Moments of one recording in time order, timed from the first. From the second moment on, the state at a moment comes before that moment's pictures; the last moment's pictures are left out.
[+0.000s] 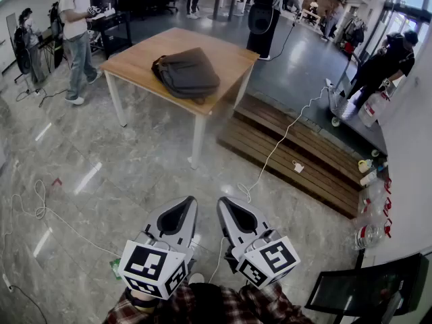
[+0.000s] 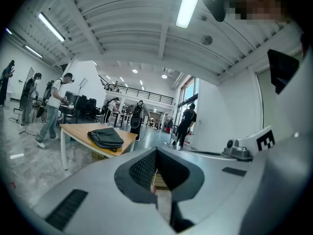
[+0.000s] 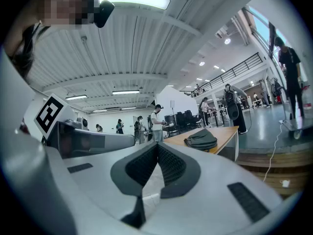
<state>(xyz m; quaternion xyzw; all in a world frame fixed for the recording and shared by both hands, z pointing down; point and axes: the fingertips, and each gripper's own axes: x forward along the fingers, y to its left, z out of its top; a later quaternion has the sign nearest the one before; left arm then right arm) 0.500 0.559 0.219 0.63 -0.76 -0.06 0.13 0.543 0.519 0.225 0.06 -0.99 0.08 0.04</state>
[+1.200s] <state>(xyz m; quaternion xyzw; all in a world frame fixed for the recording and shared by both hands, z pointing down) 0.146 0.415 0.242 0.64 -0.75 -0.05 0.15 0.198 0.358 0.246 0.10 -0.99 0.08 0.06</state>
